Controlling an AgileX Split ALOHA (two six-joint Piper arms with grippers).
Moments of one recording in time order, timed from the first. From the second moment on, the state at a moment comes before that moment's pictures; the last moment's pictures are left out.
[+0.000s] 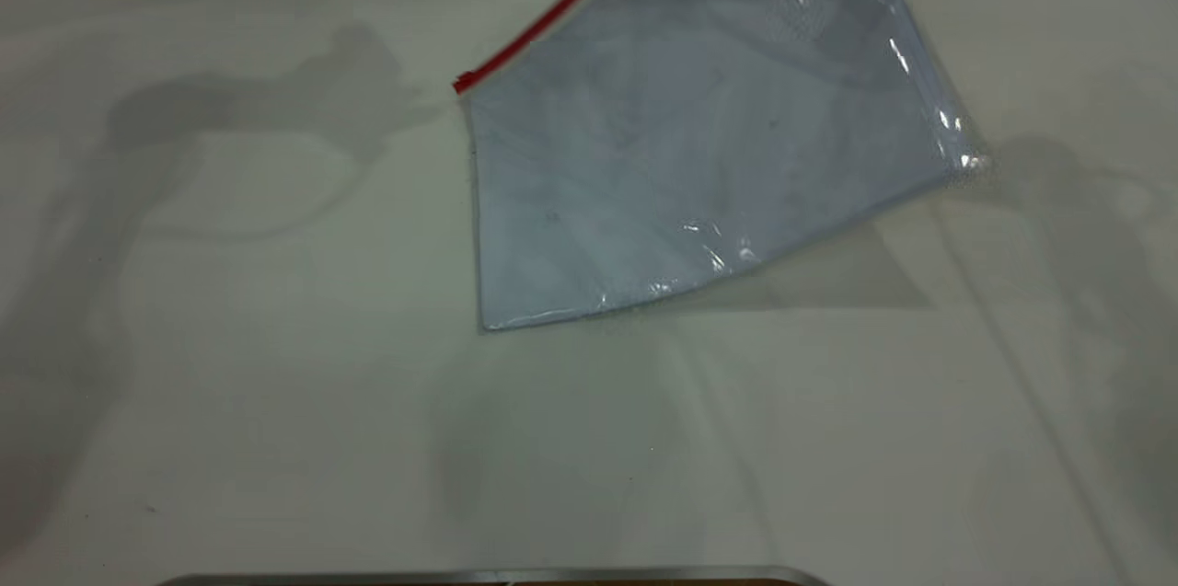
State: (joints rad) left arm -0.03 2.37 -2.08 -0.92 1.17 1.06; right arm 0.05 2.25 -1.40 1.35 0.81 -1.60
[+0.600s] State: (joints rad) left arm -0.04 1.97 -2.08 -0.91 1.17 0.77; right arm 0.04 2.17 -1.39 0.50 0.88 -0.51
